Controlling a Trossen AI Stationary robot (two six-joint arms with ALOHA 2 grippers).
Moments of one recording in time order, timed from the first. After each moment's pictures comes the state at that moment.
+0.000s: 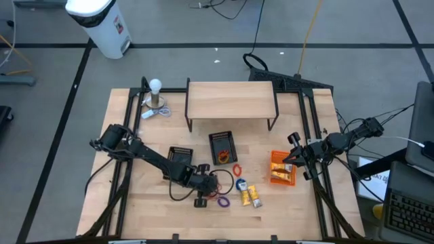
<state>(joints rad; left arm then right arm) -0.38 1.92 1.09 -0.15 -0.07 -0.30 0.43 0.03 0.02 0.27 0.08 -0.07</state>
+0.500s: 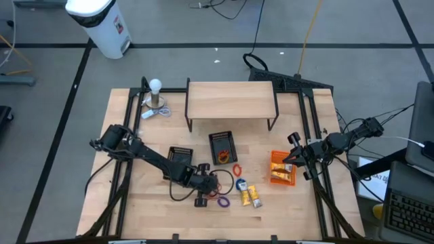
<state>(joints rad) -0.38 1.92 1.09 -0.16 -0.10 -0.29 0.43 0.03 0.02 0.28 0.08 -0.07</state>
